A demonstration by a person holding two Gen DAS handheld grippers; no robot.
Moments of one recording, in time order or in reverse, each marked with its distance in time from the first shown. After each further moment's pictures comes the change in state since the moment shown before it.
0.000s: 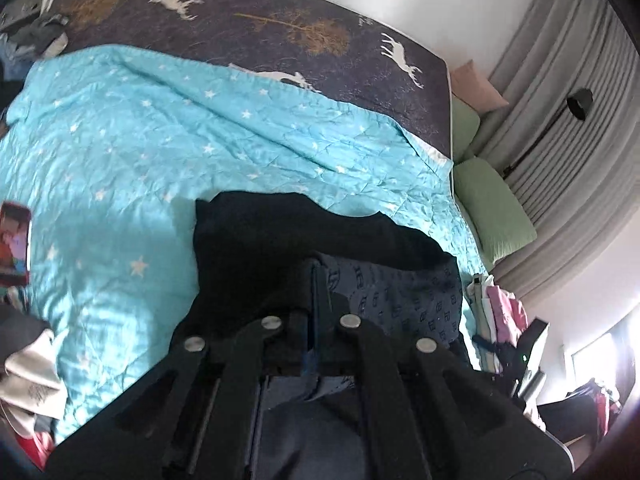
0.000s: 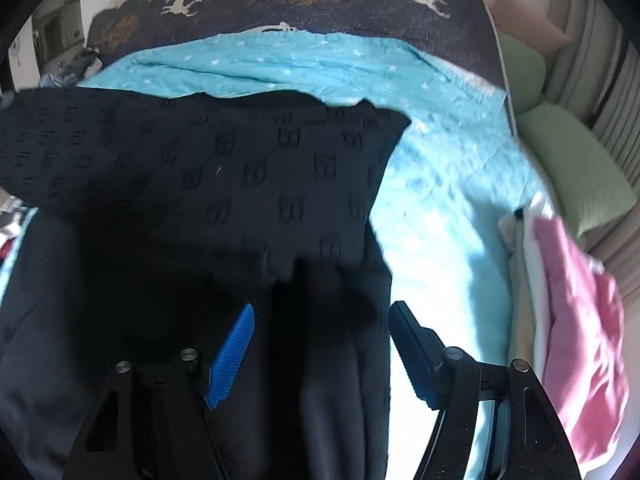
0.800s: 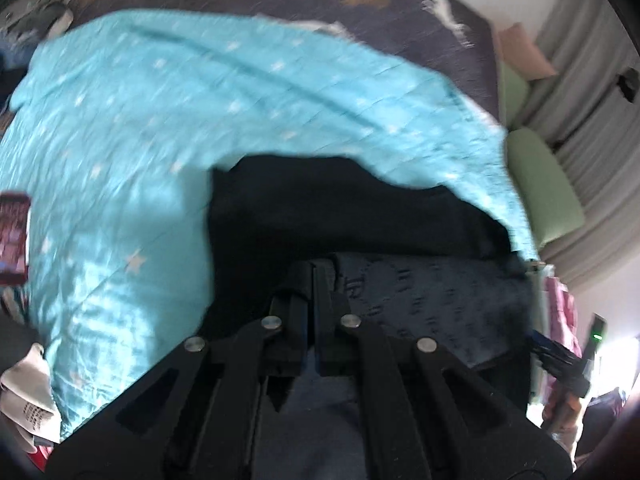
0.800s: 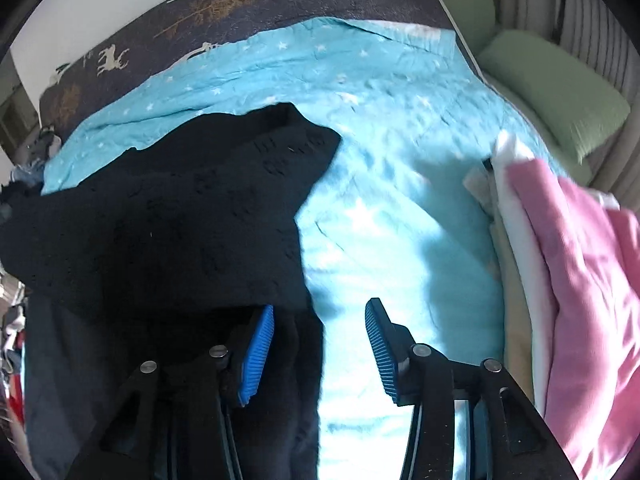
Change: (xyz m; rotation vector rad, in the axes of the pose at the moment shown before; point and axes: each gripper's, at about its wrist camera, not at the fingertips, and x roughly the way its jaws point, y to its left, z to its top) left arm 0.099 0.041 -0.002 -0.040 0.149 0.160; right arm 0.031 -0.098 -0.003 0.281 0.029 0.121
